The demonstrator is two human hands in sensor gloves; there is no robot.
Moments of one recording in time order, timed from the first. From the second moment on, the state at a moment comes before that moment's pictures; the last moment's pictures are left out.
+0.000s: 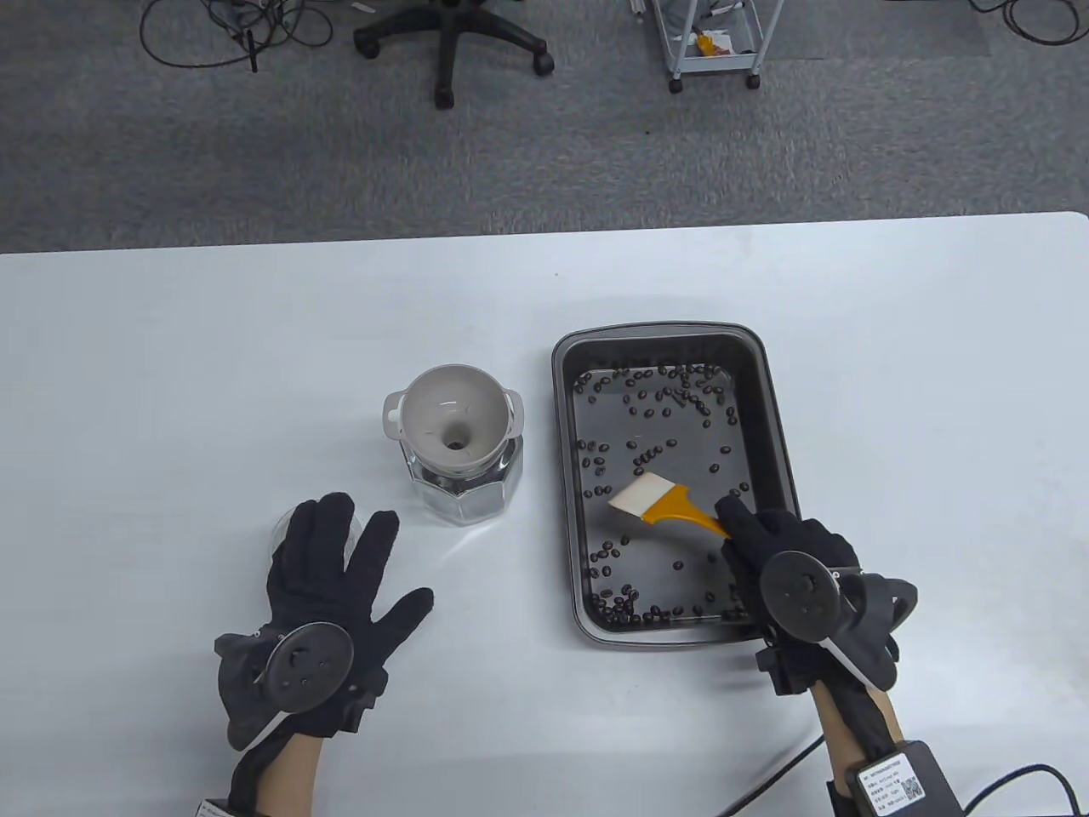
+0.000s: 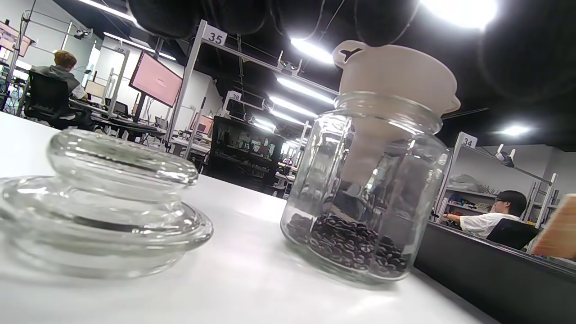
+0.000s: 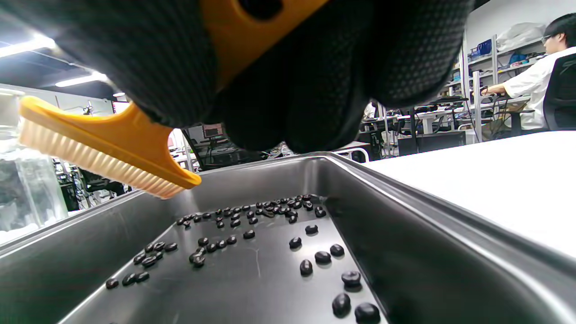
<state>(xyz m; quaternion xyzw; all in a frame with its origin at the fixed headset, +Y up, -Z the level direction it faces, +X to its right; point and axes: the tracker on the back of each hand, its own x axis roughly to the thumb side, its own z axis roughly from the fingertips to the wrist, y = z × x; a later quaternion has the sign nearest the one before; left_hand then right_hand) -0.228 -0.698 -0.070 0.10 -0.04 0.17 0.98 0.210 -0.664 -0.127 0.01 -0.08 0.99 0.08</state>
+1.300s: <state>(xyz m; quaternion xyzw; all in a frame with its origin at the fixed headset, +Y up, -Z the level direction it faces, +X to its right) -0.225 -0.700 -0.077 0.07 -0.04 0.16 0.98 0.128 -0.662 -0.273 -0.09 -0.03 1.00 0.02</state>
